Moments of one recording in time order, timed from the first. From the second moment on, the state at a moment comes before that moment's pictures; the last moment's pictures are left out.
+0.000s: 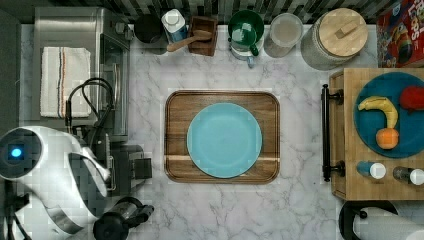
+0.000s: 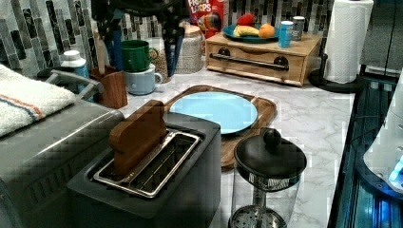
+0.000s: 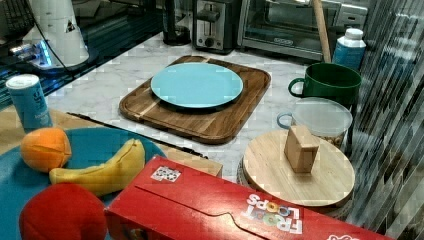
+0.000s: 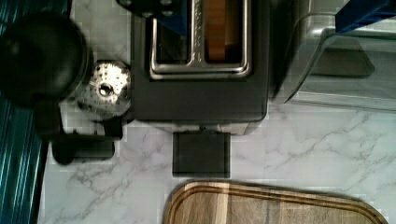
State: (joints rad) arm 0.09 0.03 0.54 -1.96 0.11 0.38 1.30
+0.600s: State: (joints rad) arm 0.13 0.11 0.59 -1.95 0.11 0.41 1.39
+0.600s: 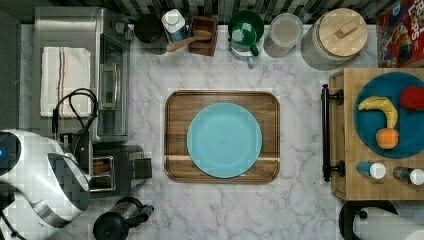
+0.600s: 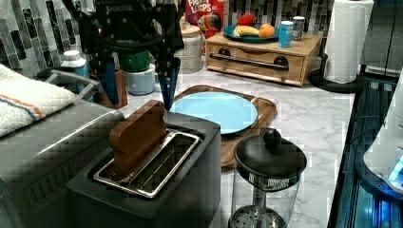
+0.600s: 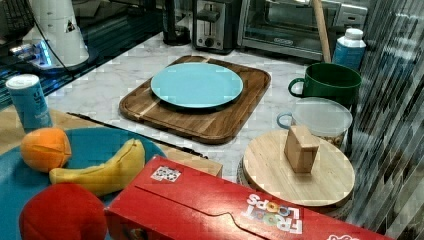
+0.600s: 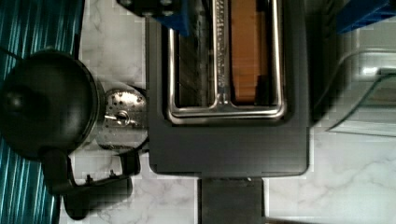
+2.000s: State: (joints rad) arm 0.05 0.14 0.59 -1.96 0.23 0.38 1.37
